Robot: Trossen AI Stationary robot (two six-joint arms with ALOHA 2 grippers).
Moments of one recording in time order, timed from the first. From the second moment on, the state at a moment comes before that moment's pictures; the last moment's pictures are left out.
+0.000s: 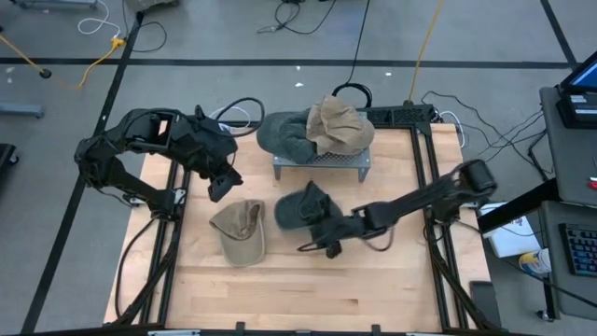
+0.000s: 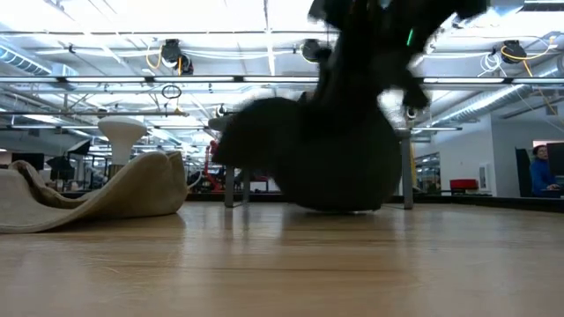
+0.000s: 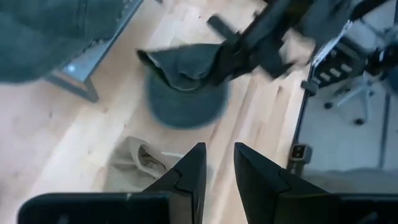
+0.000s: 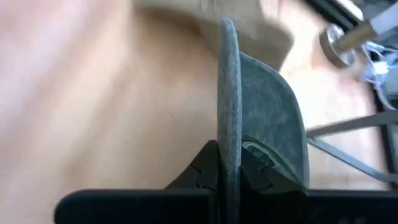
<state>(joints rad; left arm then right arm) 0.01 1.37 1.91 -1.41 0.09 -0.52 0.29 1.68 1.04 -0.13 0.37 -0.29</state>
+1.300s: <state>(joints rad) -0.14 1.37 1.91 -0.90 -0.02 0.31 -0.12 1.11 1.04 0.56 -0.57 1.26</state>
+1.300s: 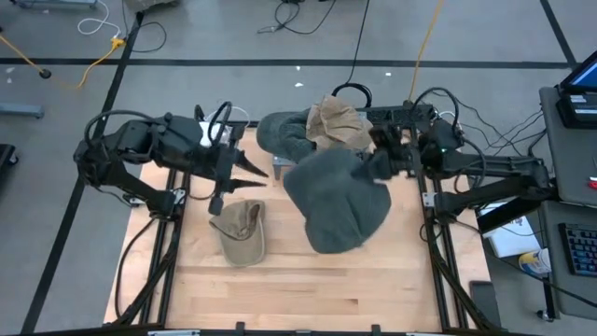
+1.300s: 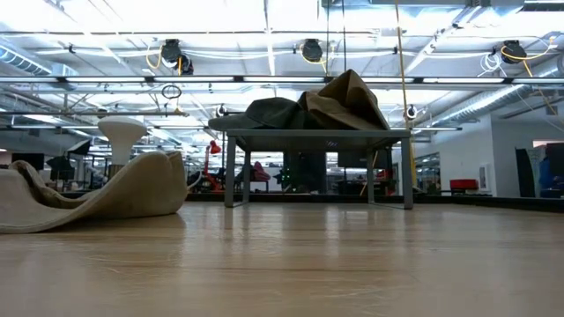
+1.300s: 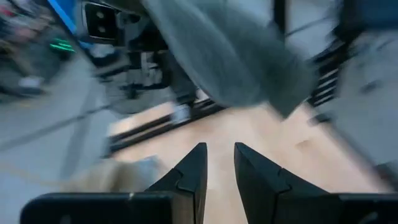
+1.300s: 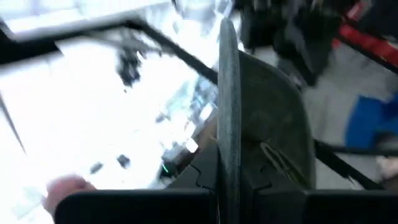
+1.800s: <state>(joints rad) -0.17 1.37 1.91 -0.91 -0.27 0.42 -0.27 1.21 1.04 0.73 -0.66 1.55</state>
